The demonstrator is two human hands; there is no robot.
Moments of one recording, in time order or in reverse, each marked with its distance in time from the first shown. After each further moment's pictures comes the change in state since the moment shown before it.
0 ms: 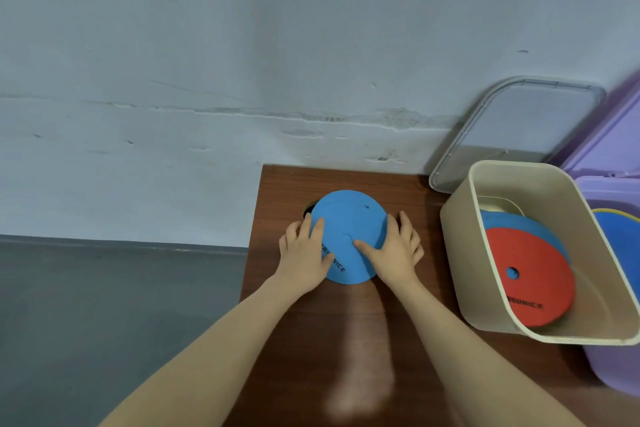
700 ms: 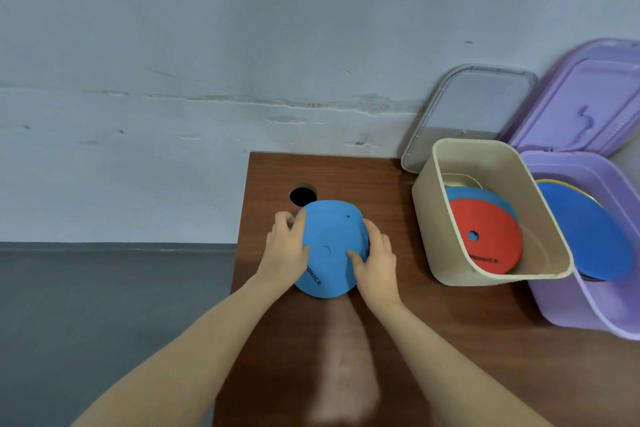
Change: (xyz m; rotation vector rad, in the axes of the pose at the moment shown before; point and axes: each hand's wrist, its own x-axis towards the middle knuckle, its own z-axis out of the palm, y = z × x) left_hand -0.055 0.004 0.001 -0.160 0.181 0.115; right_hand -0.097 0.014 -0.012 0.315 0.115 -0.154
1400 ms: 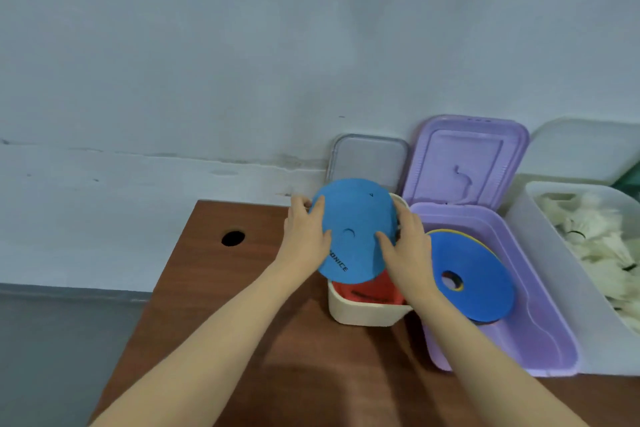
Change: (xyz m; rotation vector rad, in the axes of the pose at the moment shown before) left_hand 0.021 0.238 -0.010 -0.003 0.278 0.109; right_hand 0.049 0.038 -0.234 -0.022 0.231 -0.382
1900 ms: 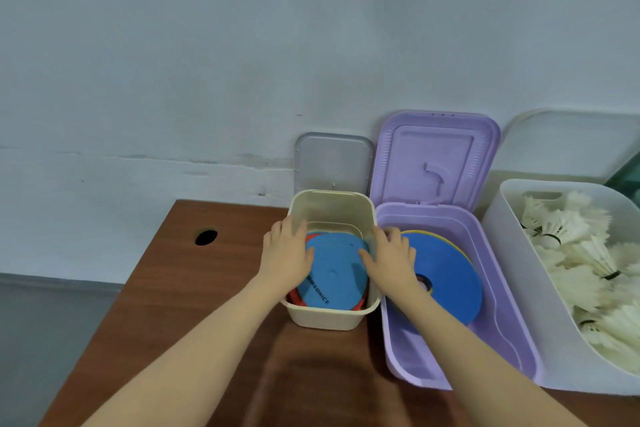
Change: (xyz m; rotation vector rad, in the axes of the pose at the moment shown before) left_hand 0.005 0.042 0.064 0.341 -0.129 -0.149; right_hand 0.022 0.089 -0.023 -0.389 -0.360 0.110
